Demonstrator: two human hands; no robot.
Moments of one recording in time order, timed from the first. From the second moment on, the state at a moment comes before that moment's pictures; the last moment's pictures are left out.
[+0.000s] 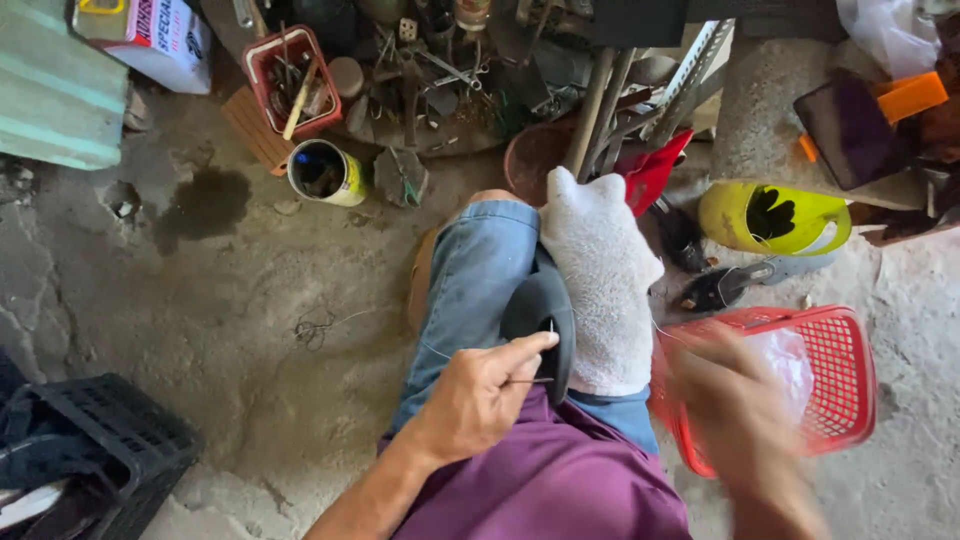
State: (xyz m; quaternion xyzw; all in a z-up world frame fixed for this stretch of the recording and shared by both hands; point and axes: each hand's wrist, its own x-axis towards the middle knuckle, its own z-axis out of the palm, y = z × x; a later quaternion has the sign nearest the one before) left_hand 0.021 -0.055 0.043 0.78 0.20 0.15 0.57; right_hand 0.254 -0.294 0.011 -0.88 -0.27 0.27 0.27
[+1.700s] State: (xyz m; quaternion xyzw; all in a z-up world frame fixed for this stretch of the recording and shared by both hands) left_hand 0.114 -0.034 0.122 0.99 0.12 -0.02 0.08; right_hand 0.207 -0.193 -0.008 -0.81 -0.38 0.10 0.44
